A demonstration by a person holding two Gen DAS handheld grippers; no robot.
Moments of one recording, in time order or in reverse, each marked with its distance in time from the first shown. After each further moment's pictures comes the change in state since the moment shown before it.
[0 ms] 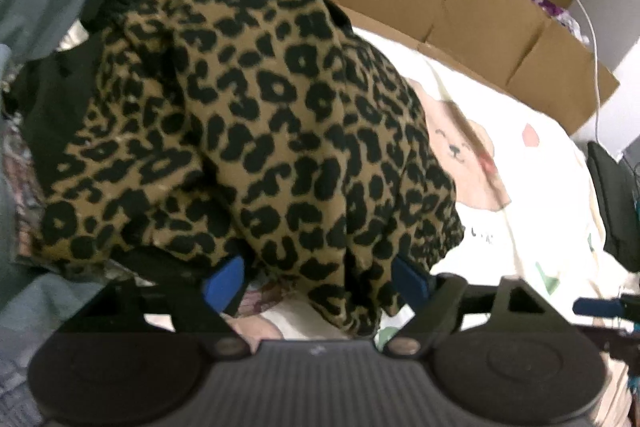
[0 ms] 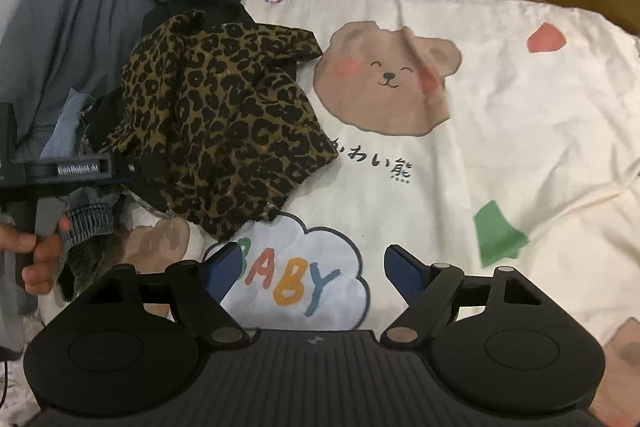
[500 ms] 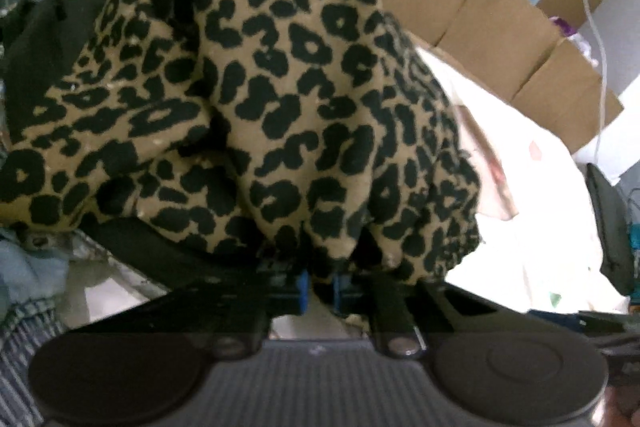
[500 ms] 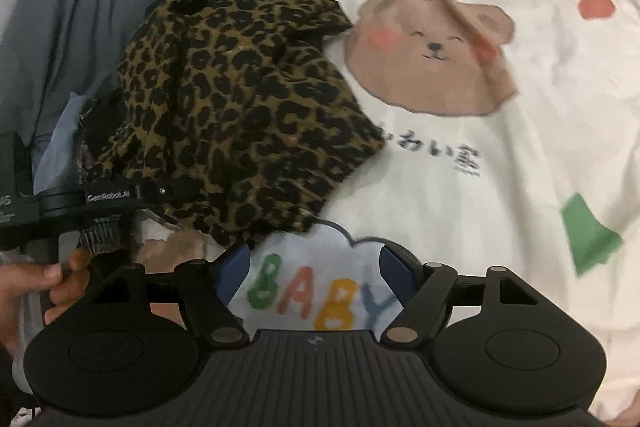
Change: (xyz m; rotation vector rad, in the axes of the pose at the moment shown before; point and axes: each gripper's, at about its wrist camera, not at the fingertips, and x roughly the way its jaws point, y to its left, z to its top) left arm 0.021 0.026 -0.018 -0.081 -0.023 -0.076; right arm 0.060 0.022 0.005 0.032 0.019 0.088
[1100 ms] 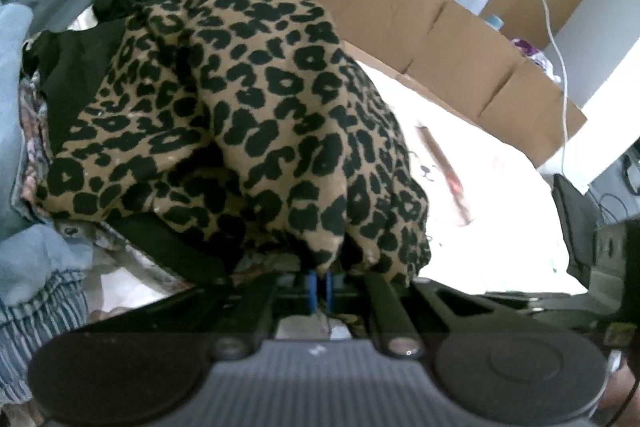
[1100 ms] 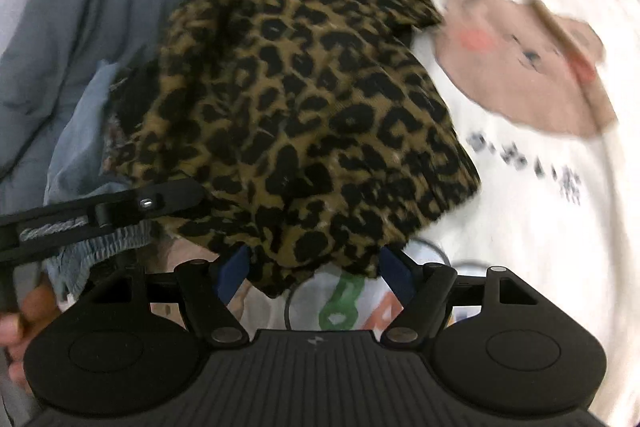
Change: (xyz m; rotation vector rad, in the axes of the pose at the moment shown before) left arm -0.050 -0.011 -0.018 0.035 -0.070 -0.050; right arm 0.033 0.037 0.010 -0.009 0.048 0.077
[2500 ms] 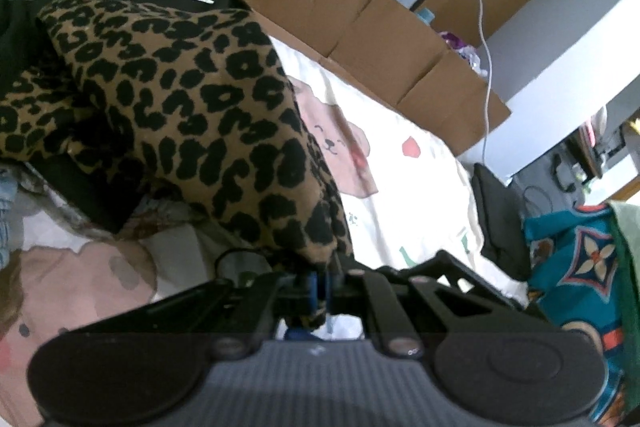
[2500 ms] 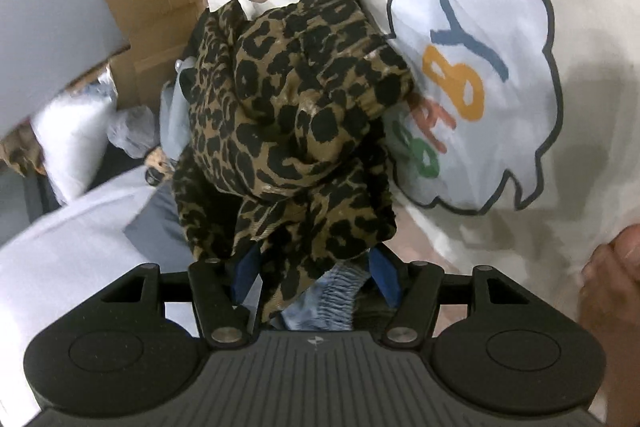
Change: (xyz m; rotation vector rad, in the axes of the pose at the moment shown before) left arm -0.014 -0.031 -0.016 -0.029 0.056 -0.252; right arm 0.011 -0.079 -0.107 1.182 -0.070 0.675
